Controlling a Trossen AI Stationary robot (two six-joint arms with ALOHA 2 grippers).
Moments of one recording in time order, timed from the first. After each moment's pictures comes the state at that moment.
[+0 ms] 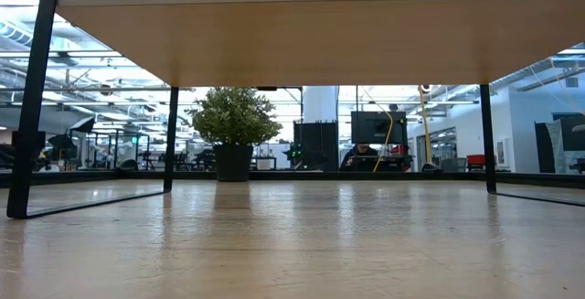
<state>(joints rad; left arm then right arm) -0.71 1.42 1.40 -0.06 -0.67 -0.95 -0.51 1.50 0.89 0.57 -1.42 0.23</state>
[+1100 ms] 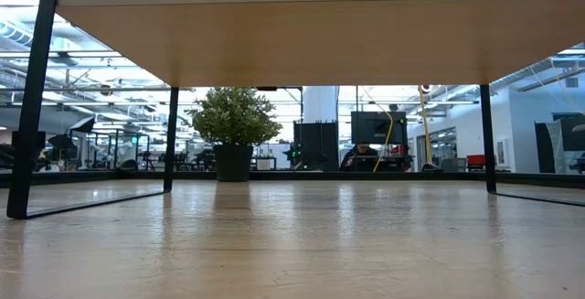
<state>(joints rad) -0.71 1.42 1.40 -0.05 -0.65 -0.91 -0.31 0.59 0.89 -0.41 0.13 0.19</state>
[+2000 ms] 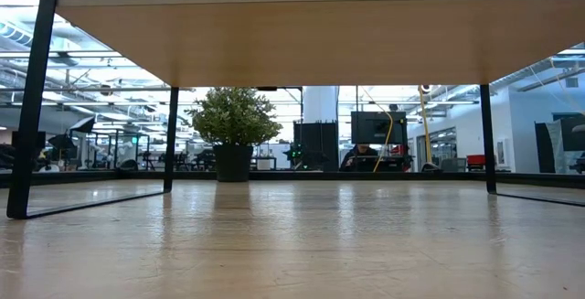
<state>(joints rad) -0.71 1.42 1.40 -0.06 -0.65 -0.92 -0.08 0.50 0.58 -0.25 -0.39 0.39</state>
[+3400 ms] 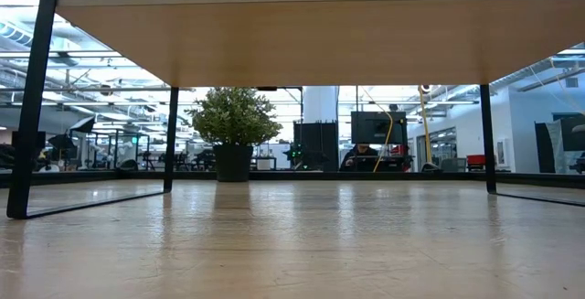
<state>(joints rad) -0.70 1.42 1.40 -0.05 -0.62 -0.95 0.12 0.66 0.54 -0.15 0.07 0.30</state>
